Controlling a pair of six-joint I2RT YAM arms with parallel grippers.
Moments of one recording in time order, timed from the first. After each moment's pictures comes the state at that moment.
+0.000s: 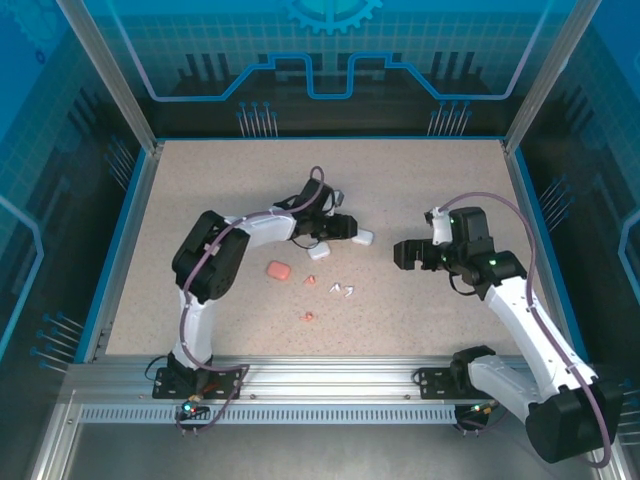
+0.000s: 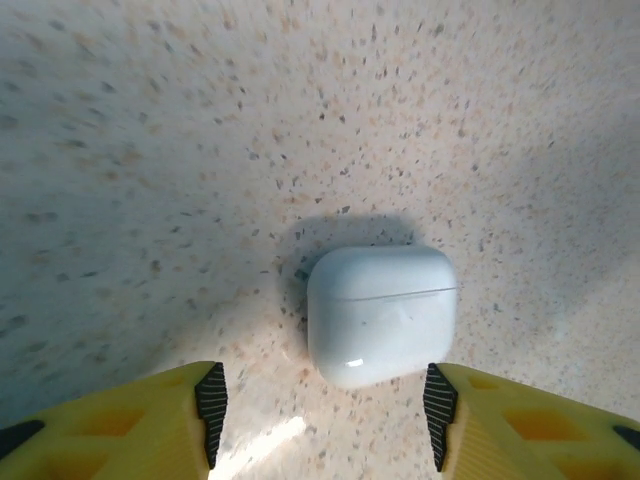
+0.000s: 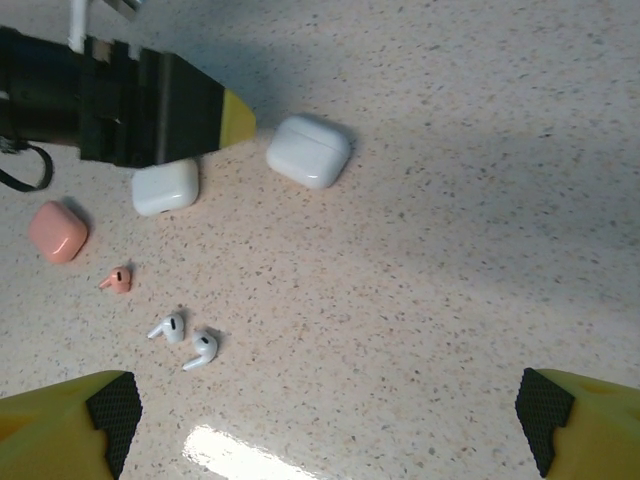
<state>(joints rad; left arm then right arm) -0.53 2.05 1.35 -0.16 0.37 -0.58 0.21 0.98 0.81 -0.68 -0.27 0.19</state>
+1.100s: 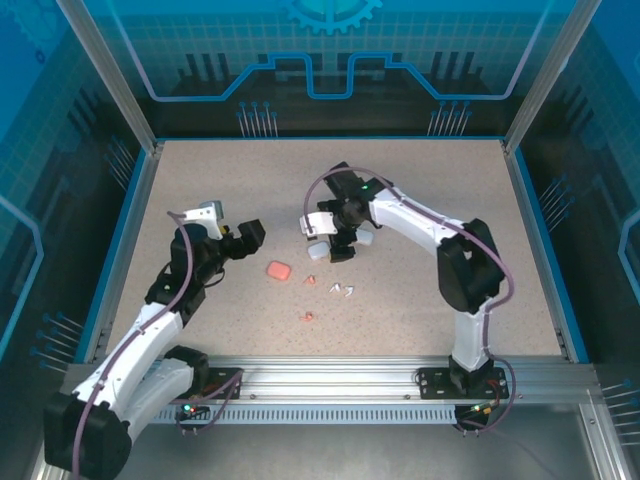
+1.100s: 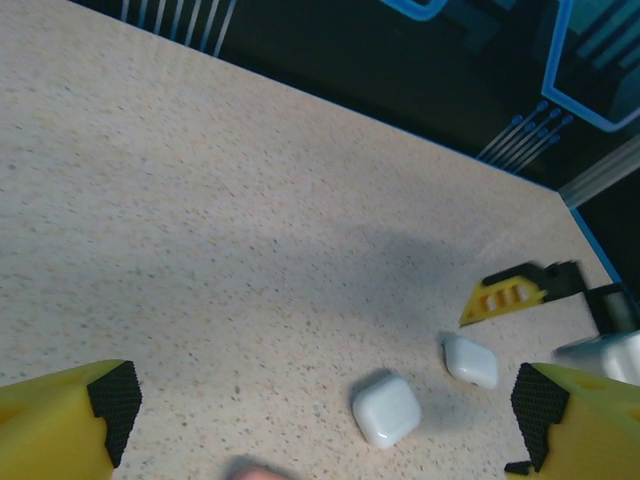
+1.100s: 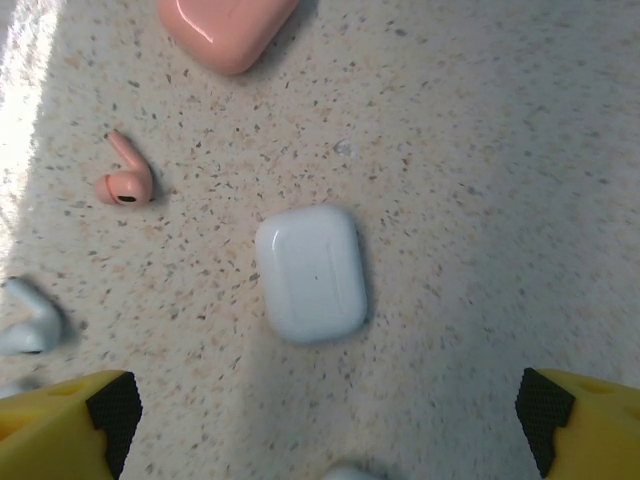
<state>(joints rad) -0.21 0.83 0.53 -0.05 0.07 -0.51 0.63 1.98 1.62 -0.85 -0.24 -1.16</state>
